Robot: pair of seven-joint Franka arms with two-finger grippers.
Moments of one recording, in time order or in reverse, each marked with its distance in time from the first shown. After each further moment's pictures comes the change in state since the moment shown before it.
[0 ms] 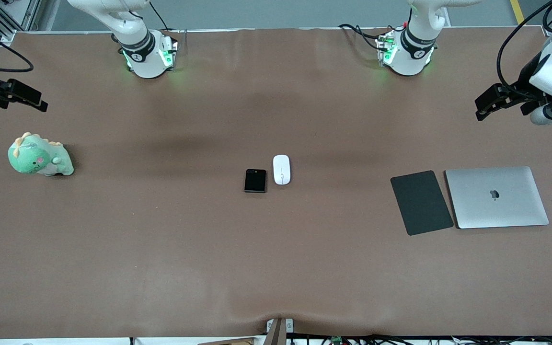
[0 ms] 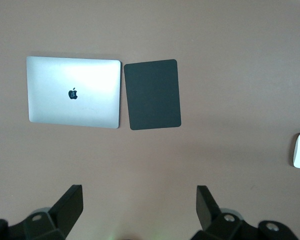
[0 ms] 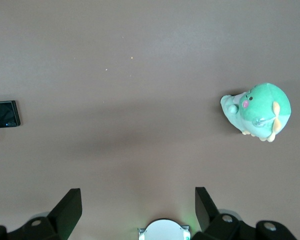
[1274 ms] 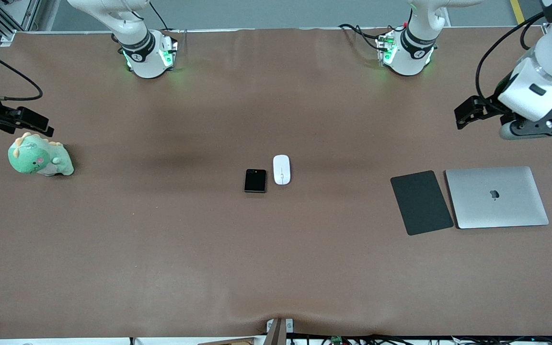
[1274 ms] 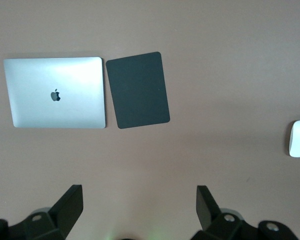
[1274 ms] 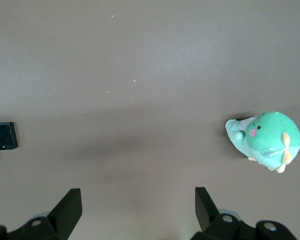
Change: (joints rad) left arm -0.038 0.077 -0.035 0.026 -0.002 0.000 -0.001; right arm 0.014 0.076 0.004 -0.001 0.000 0.116 0.000
